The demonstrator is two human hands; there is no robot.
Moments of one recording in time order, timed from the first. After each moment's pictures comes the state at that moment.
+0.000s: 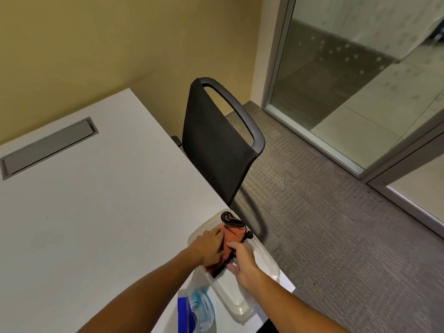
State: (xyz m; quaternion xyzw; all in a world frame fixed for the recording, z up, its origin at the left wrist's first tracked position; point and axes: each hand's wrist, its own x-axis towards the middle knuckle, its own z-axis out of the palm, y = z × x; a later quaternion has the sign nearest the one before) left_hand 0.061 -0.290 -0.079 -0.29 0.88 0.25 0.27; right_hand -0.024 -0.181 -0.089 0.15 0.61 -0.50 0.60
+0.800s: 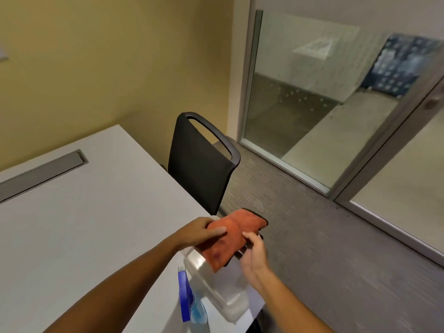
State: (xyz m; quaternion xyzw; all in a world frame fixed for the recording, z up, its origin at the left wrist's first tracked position) left_hand 0.071 -0.286 0.022 -0.32 0.77 0.54 0.10; right_hand -0.040 -0.125 -0.007 0.09 0.51 -0.71 0.47
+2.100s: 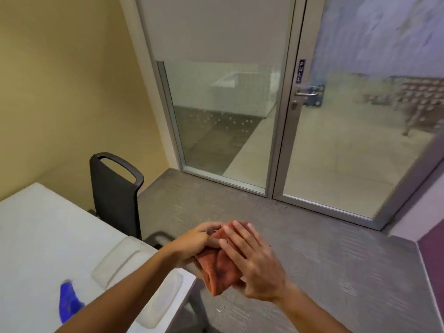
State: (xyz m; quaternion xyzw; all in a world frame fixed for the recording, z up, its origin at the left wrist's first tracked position) left_hand -0.064 0.007 0.158 -0.19 0.71 0.66 0.14; right_hand -0.158 0.189 0.061 -0.65 0.70 -0.22 -0.20
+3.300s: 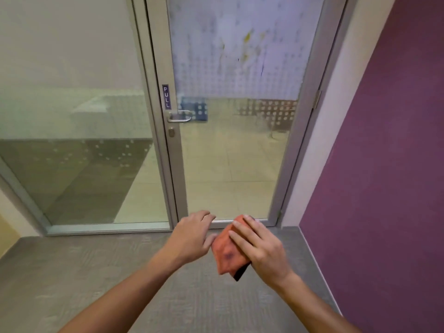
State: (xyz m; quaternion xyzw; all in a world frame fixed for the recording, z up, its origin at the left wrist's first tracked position) left_hand -0.454 0.134 0.121 0.17 0.98 0.10 -0.05; right_hand -0.439 0.375 0.088 -0.38 0.84 -0.10 -0.36
